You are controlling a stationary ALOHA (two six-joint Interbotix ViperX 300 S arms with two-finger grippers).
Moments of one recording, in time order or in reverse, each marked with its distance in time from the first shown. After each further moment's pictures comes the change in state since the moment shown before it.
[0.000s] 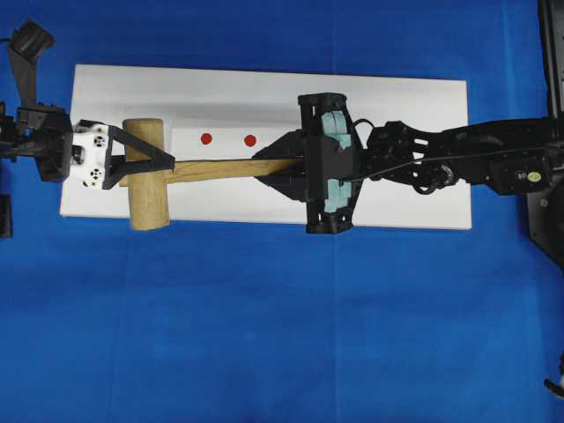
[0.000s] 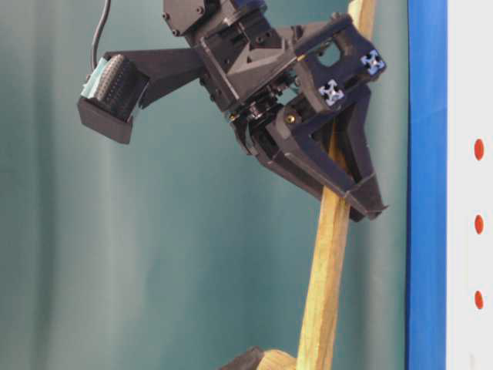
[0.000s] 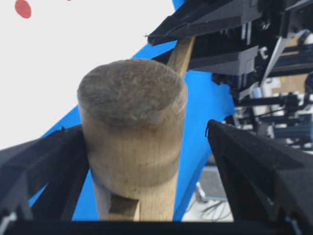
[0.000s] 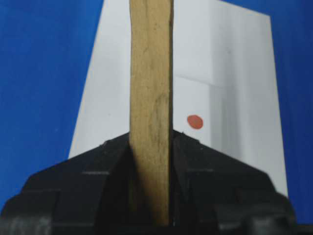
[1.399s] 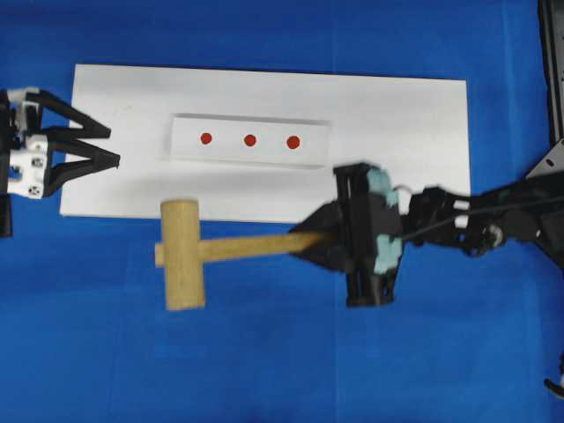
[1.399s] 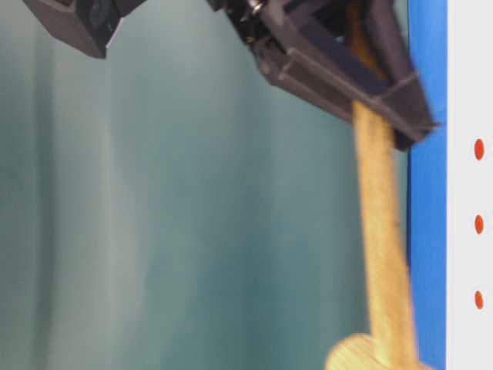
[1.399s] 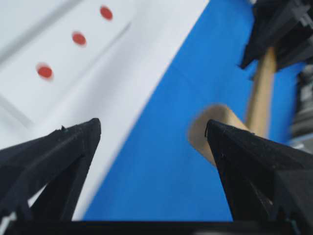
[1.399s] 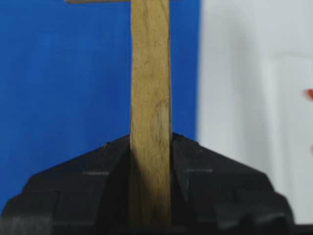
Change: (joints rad) left arm 0.054 -0.270 0.091 0.017 0.221 0.502; right arm 0.258 -0.077 0.103 0.255 -0.083 0.075
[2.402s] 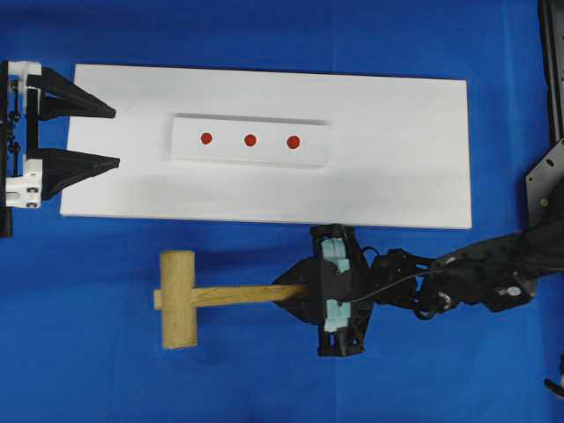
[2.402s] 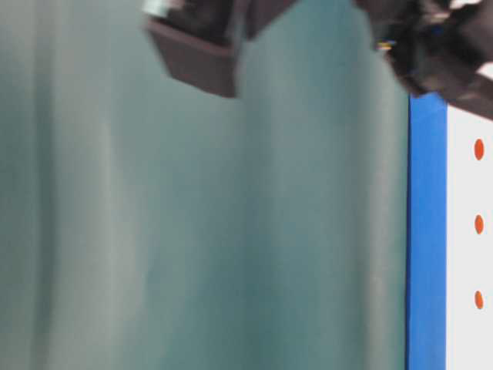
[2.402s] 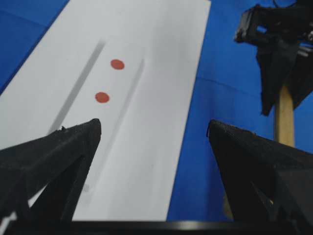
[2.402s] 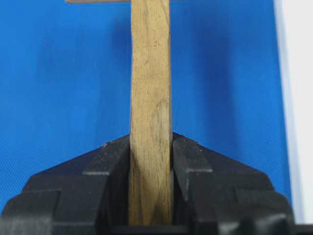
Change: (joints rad) left arm 0.011 -0.006 0.015 -0.006 -0.087 0.431; right arm 0.135 0.278 -0.092 0.129 -0.110 0.028
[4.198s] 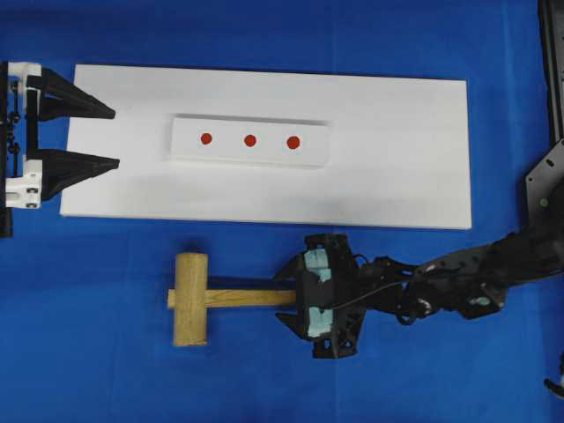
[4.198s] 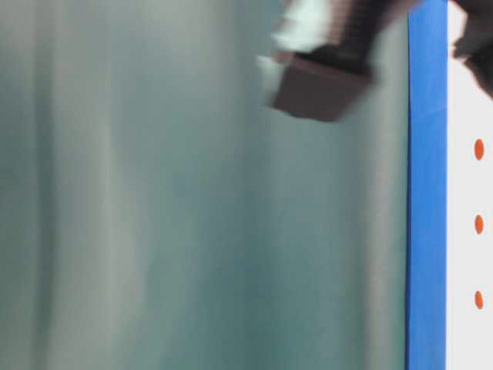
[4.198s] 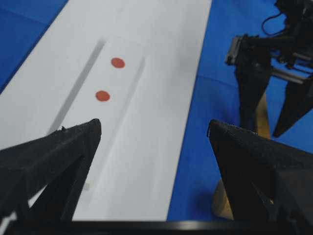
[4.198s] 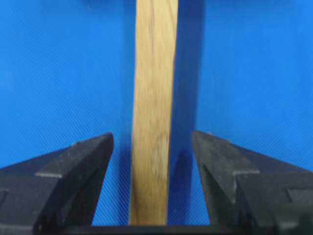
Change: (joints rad) left arm 0.002 -0.002 0.005 0.000 -0.002 0.000; right arm 0.000 0.064 -0.023 -0.003 0.021 -0.002
